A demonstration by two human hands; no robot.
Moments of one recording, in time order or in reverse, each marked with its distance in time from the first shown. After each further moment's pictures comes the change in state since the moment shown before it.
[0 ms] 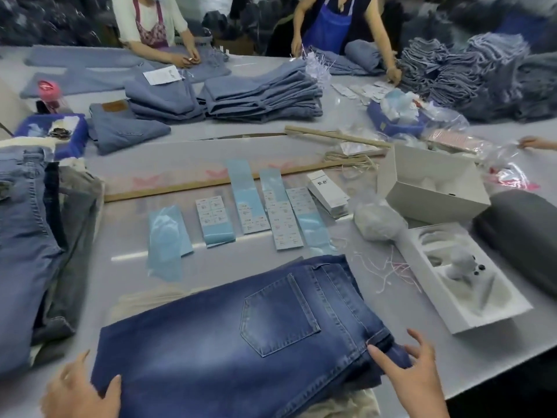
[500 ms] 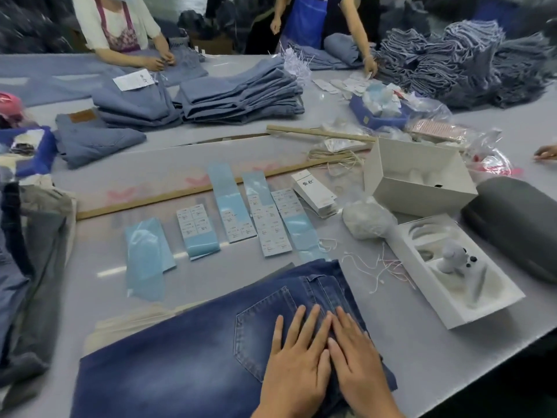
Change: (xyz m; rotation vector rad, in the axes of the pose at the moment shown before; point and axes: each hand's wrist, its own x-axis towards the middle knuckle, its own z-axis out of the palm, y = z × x) left_hand -0.109 0.211 0.177 0.352 -0.265 1.091; right_hand 0.025 0.020 0.052 -0.713 -0.380 -0.570
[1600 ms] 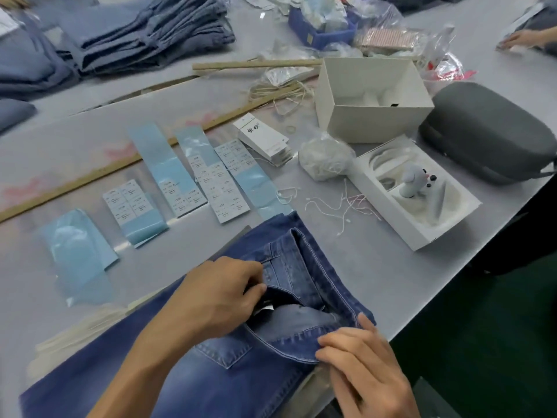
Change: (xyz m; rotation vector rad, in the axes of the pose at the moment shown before) left_hand 0.072 -0.043 -0.149 -0.089 -0.507 0.070; right_hand -0.094 -0.037 -0.033 -0.005 0.646 -0.396
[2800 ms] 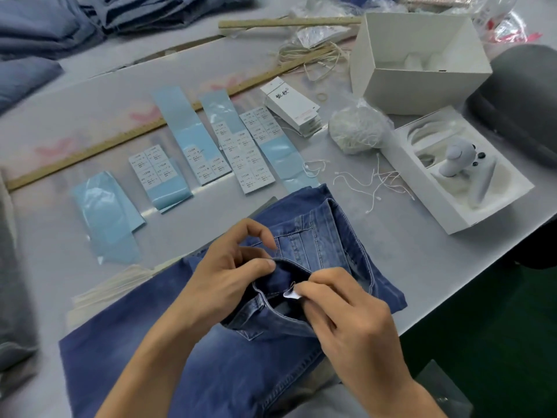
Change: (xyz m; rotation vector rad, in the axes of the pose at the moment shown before) left_hand -0.031 -0.016 0.026 -1.284 0.161 -0.027; right_hand 0.052 -0.025 0.038 0.101 -0.086 0.061
